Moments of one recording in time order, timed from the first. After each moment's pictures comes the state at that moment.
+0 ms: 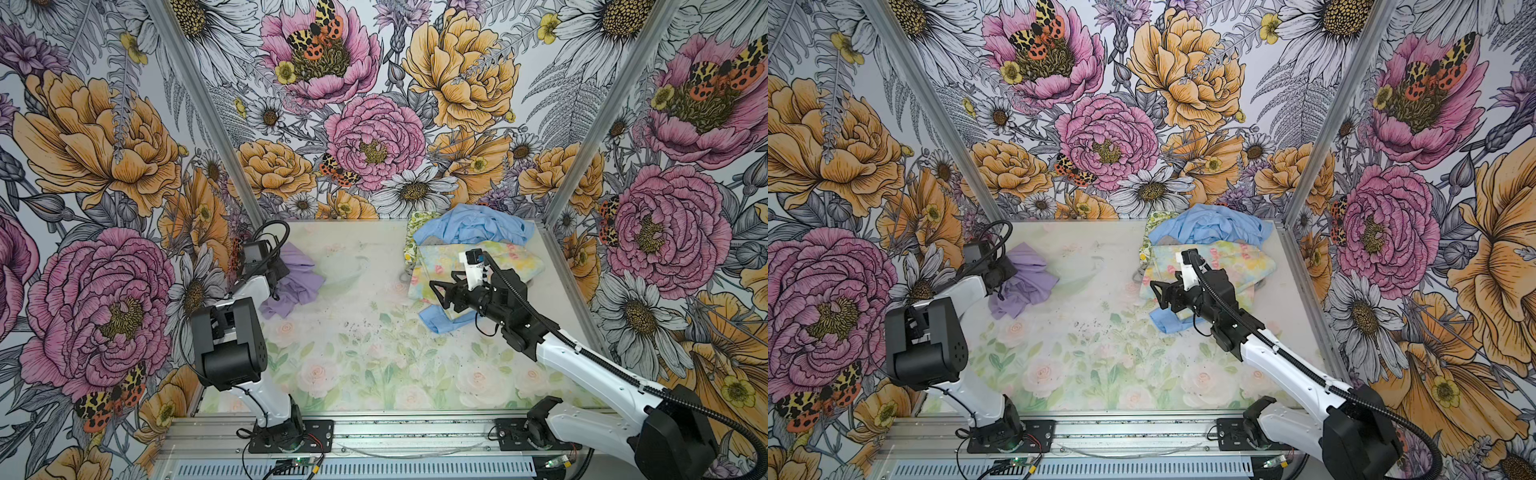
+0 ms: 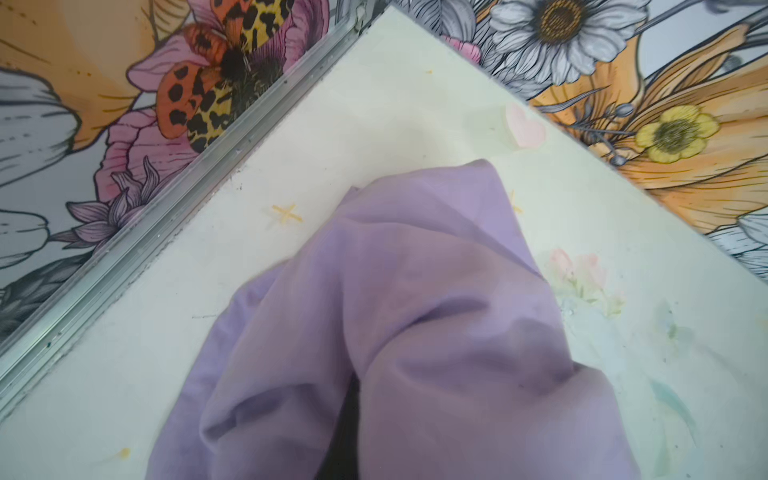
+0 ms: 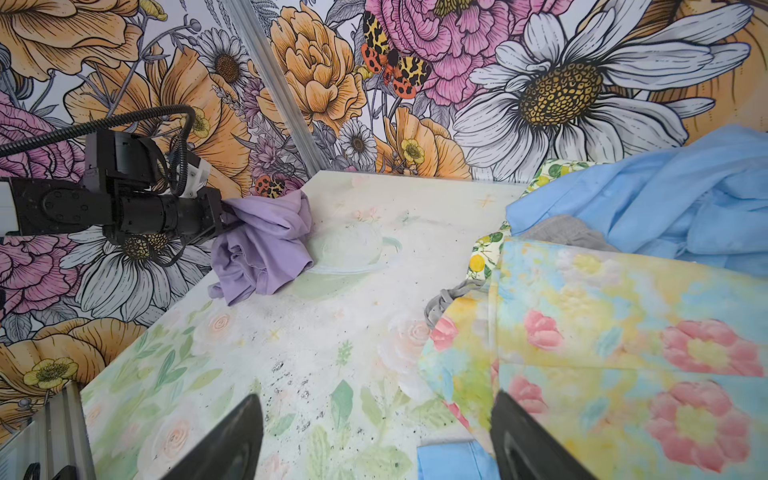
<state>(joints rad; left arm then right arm) 0.26 1.72 1.07 -0.12 -0.05 -0.37 0.54 1.11 0.69 0.12 -0.20 0.28</state>
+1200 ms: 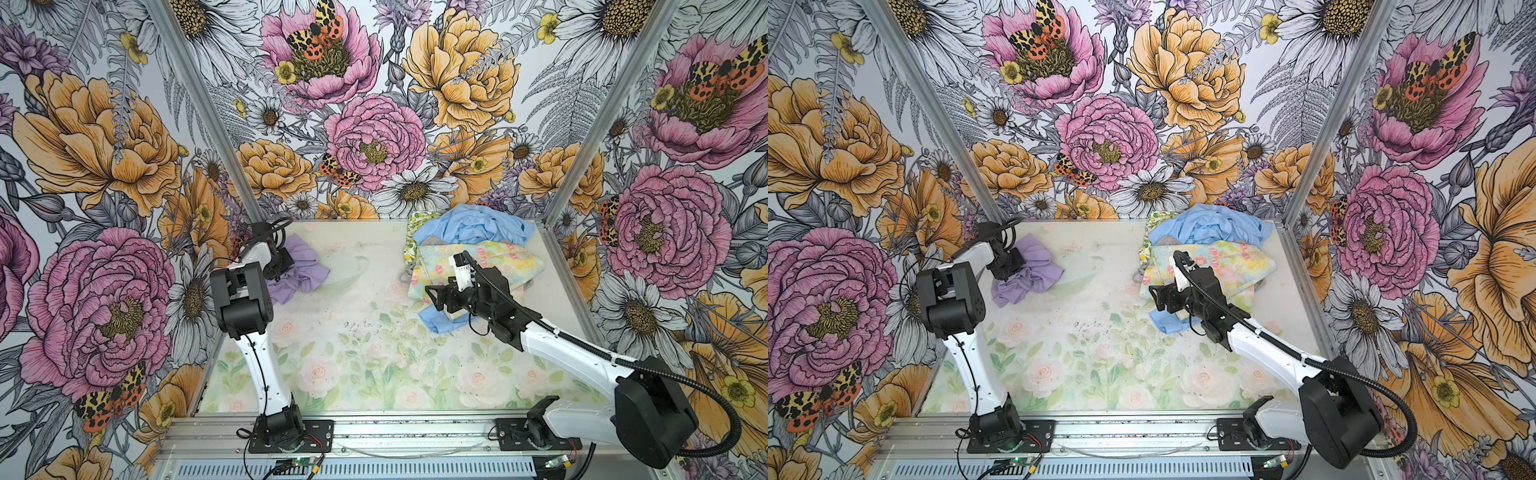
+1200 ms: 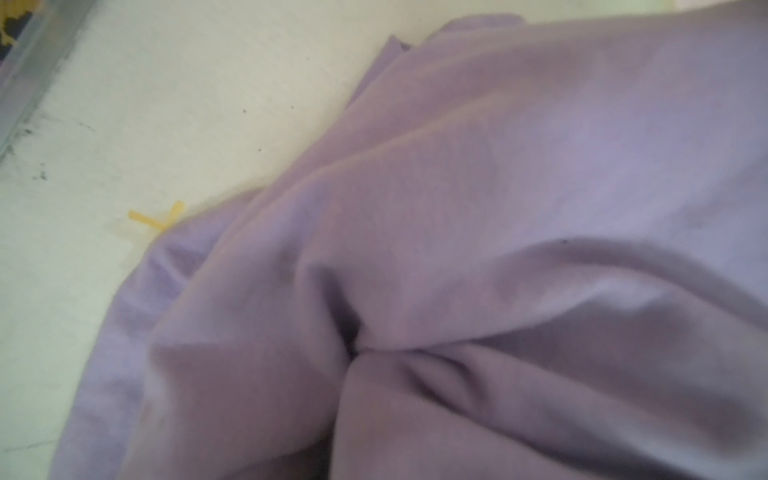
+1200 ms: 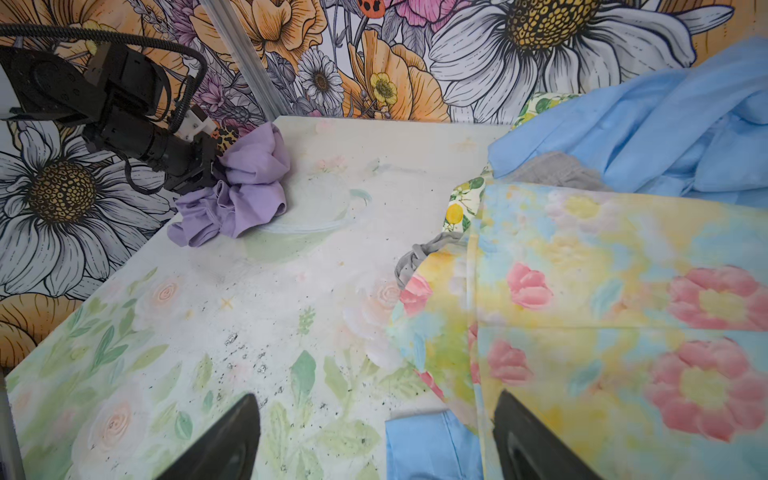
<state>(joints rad) 0.25 2.19 1.67 -0.61 0.06 -0.35 0.54 1.28 0.74 0.10 -0.17 0.24</state>
